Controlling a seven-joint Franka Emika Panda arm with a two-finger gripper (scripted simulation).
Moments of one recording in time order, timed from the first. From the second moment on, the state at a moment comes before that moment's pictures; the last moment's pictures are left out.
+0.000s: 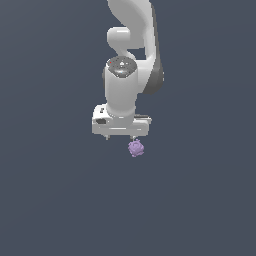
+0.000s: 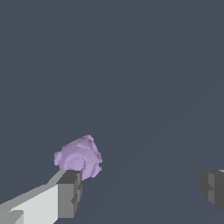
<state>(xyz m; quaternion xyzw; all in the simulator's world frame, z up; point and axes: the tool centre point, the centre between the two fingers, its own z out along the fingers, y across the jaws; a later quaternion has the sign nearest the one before) 0.012 -0.030 0.178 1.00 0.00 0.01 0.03</state>
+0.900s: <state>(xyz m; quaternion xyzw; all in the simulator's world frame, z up) 0.002 -0.007 0.143 1.00 0.08 0.01 0.02</state>
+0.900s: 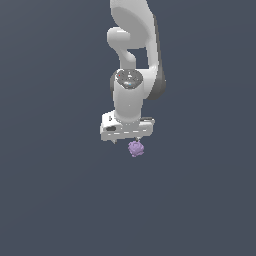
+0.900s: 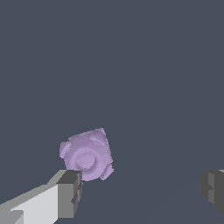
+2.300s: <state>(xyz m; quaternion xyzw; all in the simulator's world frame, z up) -0.024 0.039 0.061 0.98 0.22 0.00 0.00</state>
